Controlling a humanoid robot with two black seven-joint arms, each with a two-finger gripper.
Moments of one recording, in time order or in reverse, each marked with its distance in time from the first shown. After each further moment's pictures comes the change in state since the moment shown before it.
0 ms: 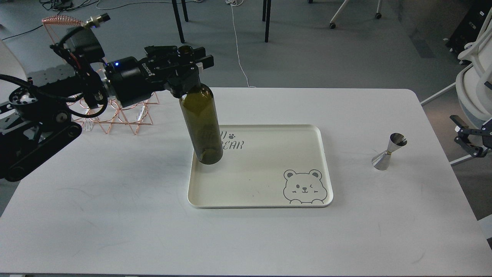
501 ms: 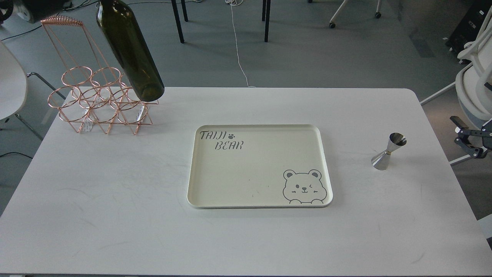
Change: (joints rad) left arm -0.235 0.065 0.004 0.453 -0.112 -0.141 0.001; right arm -0.001 0.004 -0.004 -0.004 -0.001 0.000 0.000
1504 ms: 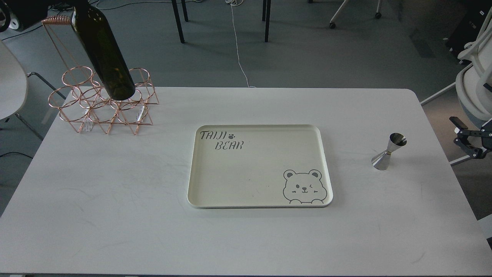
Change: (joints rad) left arm -0.036 -0.046 0.164 0.164 0.003 0.148 -0.001; right arm 0.000 0.002 -0.001 -0.001 0.000 0.000 0.000
